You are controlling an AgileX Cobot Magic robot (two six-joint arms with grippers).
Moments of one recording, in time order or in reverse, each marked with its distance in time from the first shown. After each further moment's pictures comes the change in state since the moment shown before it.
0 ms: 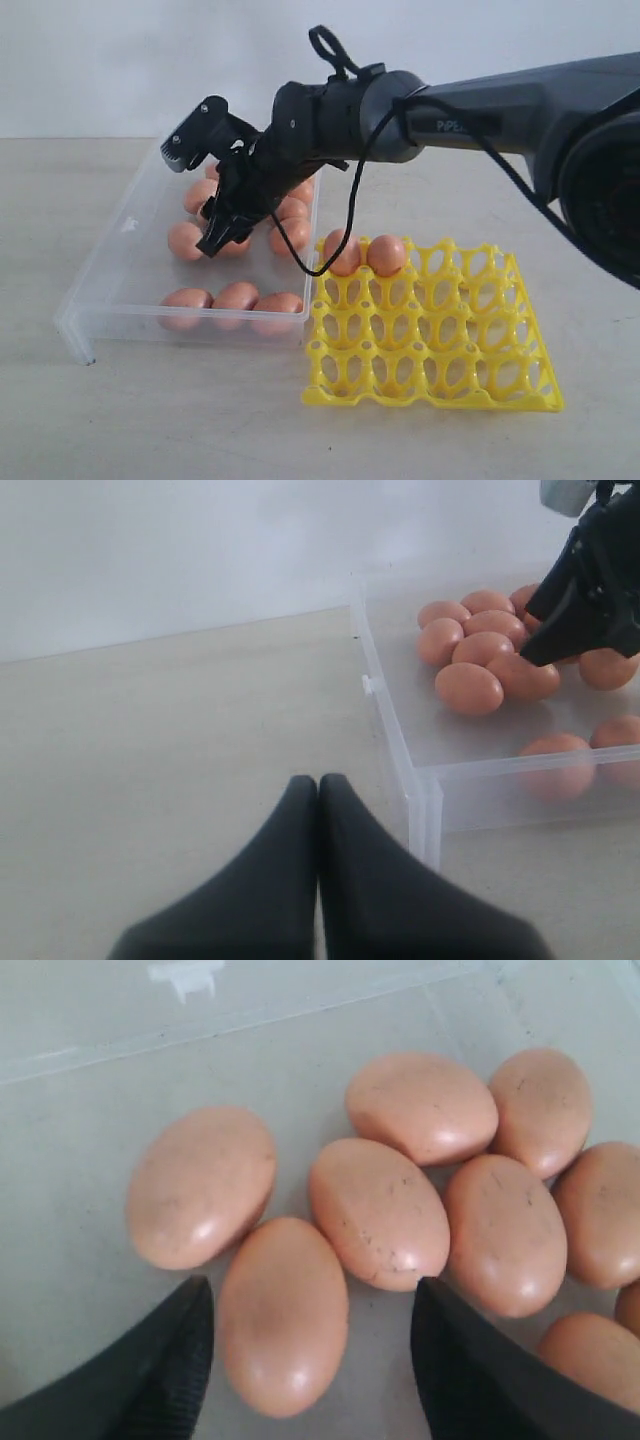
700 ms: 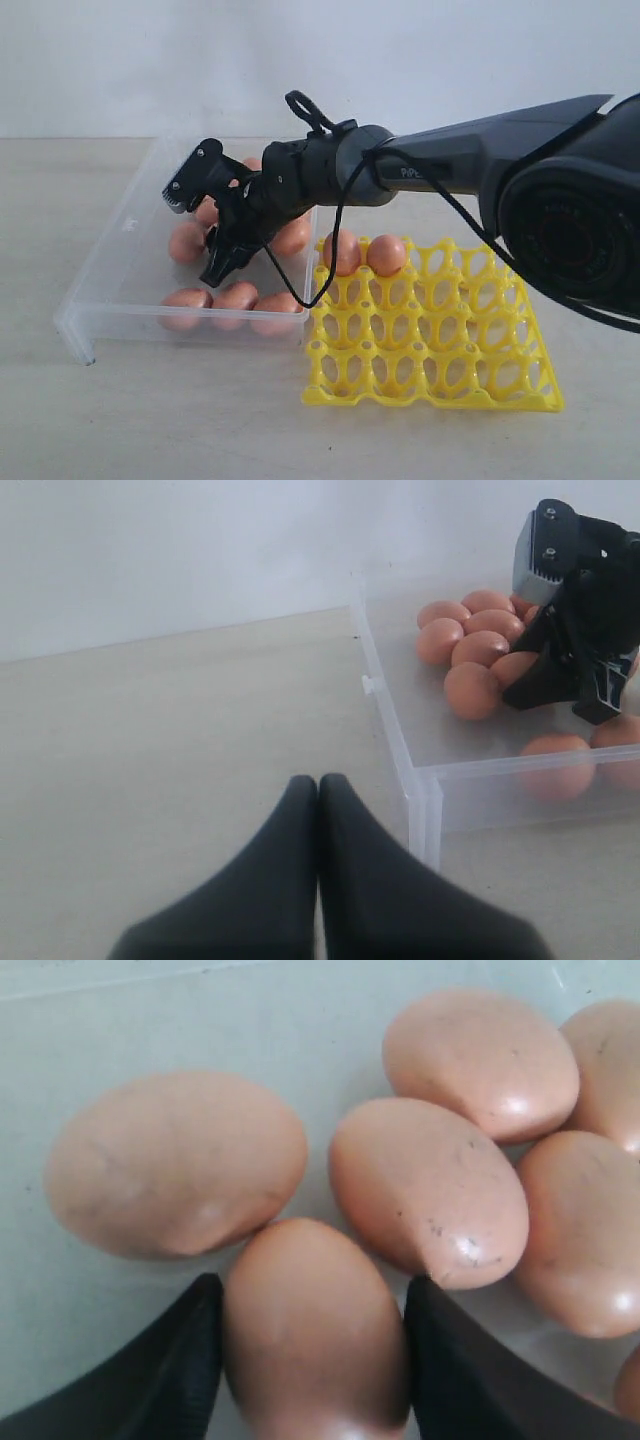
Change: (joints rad) left arm 0.000 0.000 0.000 0.000 0.000 0.000; right arm 0.019 0.100 -0.001 -0.063 -0.110 0.022
